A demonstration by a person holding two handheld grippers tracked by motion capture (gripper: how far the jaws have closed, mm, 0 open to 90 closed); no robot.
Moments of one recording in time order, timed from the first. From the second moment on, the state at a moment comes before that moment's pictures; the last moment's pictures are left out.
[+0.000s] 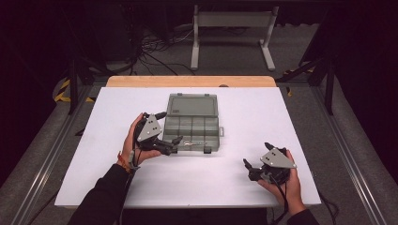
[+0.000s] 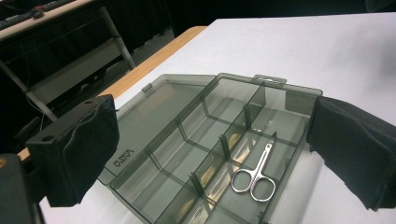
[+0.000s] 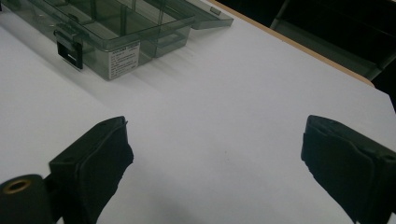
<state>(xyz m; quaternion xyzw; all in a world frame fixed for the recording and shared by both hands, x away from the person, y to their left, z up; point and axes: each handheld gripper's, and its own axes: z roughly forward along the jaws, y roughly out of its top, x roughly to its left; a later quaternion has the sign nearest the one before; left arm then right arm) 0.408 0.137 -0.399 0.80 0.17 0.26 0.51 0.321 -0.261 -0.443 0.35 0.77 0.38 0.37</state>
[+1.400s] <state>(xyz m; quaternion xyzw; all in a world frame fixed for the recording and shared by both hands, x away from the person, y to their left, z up) 0.369 0.201 -0.397 0.79 0.18 0.32 0.49 0.320 -0.260 -0.442 0.35 0.77 0.38 0.37</state>
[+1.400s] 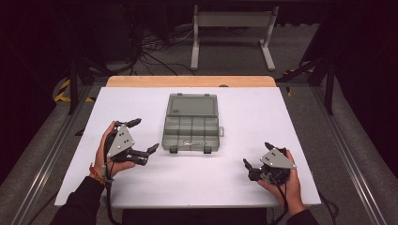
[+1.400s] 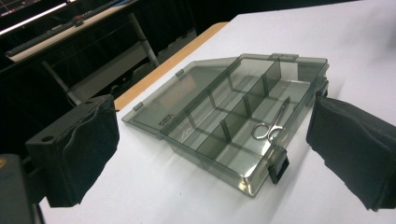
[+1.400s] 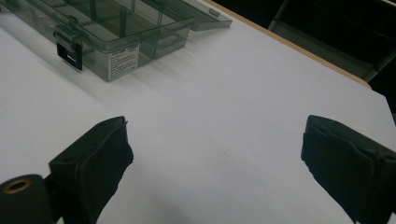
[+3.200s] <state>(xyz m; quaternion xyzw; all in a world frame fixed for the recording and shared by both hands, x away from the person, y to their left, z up) 0.336 0.252 -0.449 0.80 0.24 0.29 0.46 0.311 -0.259 -0.441 0.33 0.77 0.38 0.38</state>
